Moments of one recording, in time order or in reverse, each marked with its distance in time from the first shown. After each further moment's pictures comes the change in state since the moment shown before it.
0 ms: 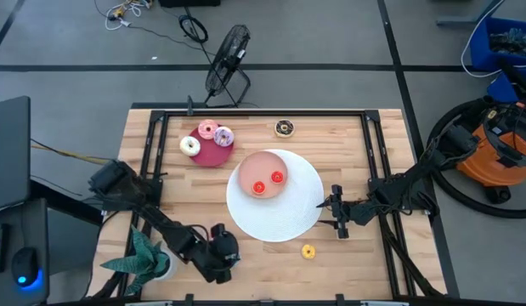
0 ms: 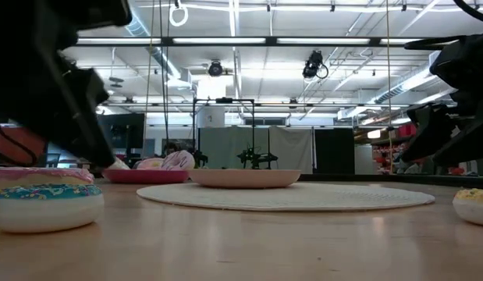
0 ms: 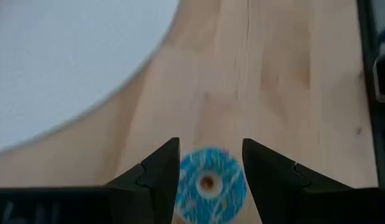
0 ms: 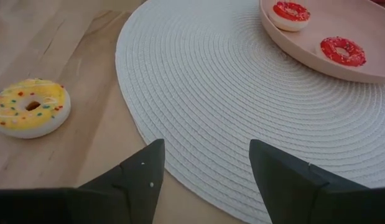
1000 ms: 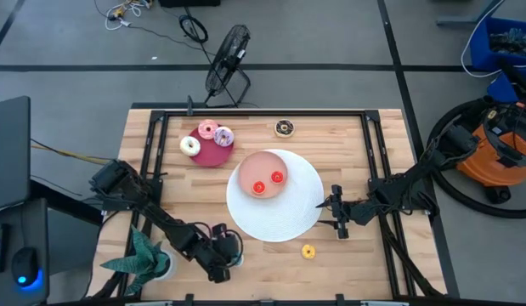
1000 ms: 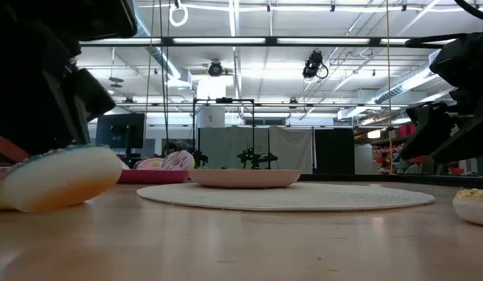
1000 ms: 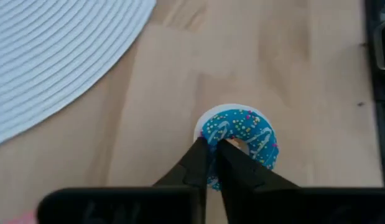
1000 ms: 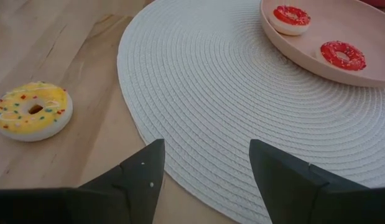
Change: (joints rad) left arm 0.029 0.002 0.001 -0.015 0.110 0.071; right arm 0.000 0.000 0.000 0.011 0.000 -0.009
